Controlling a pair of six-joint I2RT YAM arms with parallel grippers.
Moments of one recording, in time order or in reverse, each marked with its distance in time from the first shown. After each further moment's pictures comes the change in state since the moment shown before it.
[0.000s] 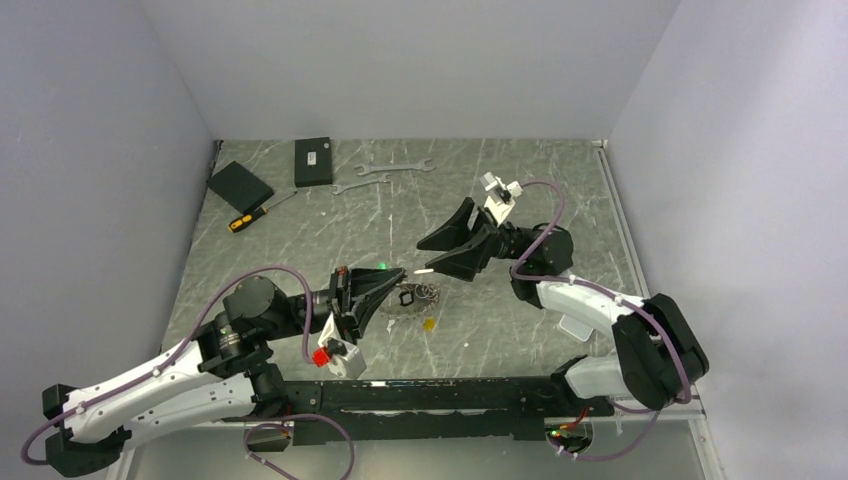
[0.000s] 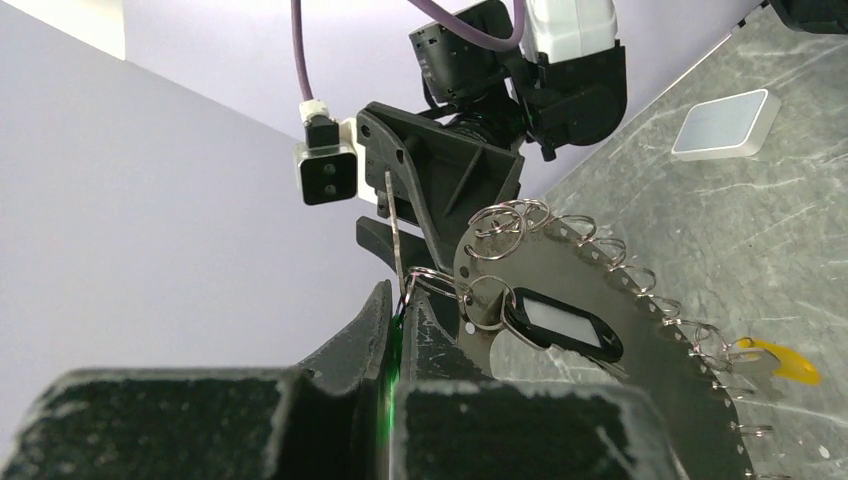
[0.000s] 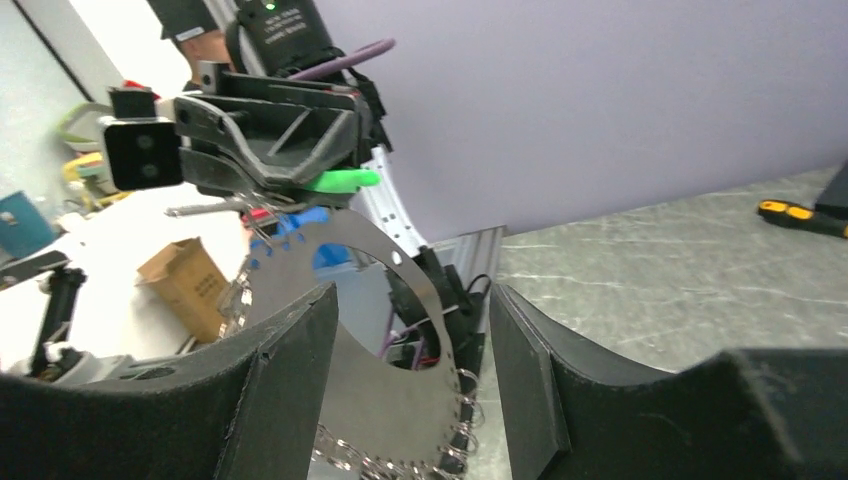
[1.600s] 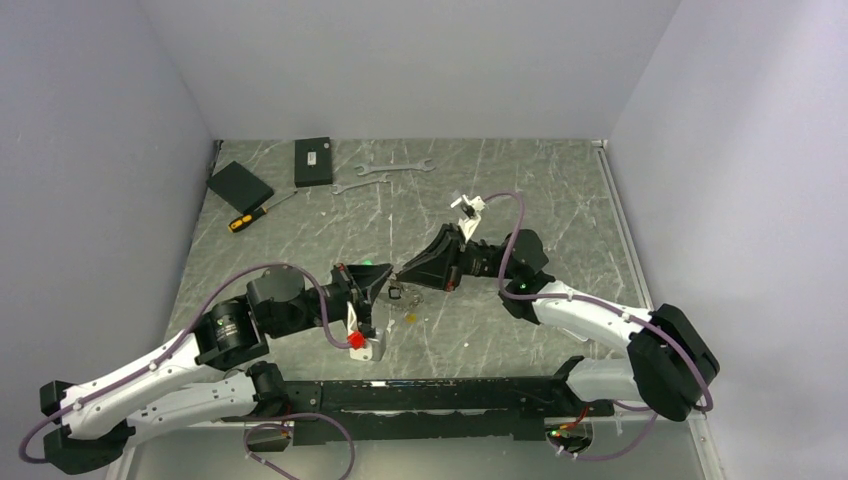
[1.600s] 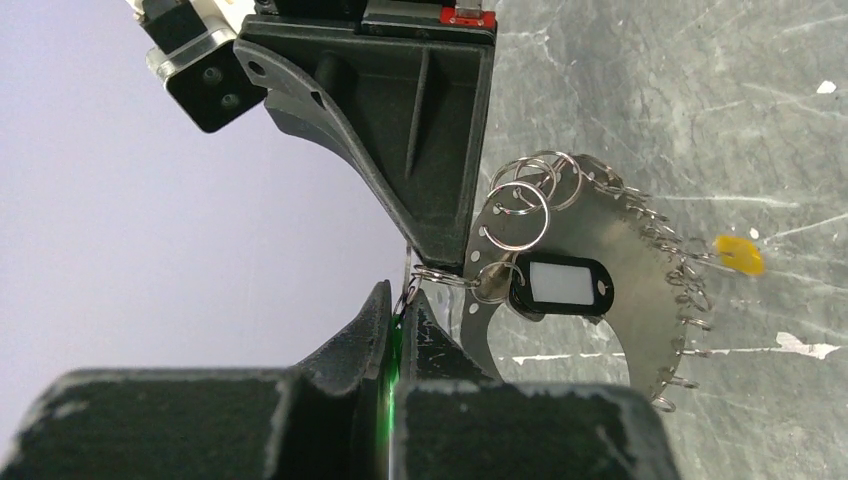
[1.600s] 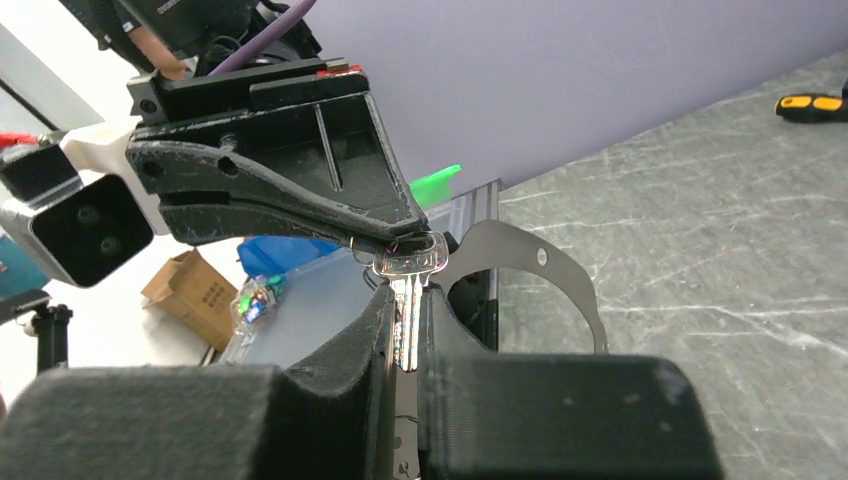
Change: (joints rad) left arm 0.011 0.059 0.100 -0.387 -0.212 0.095; right arm 0.191 -0.065 0.000 -0.441 0.205 -0.200
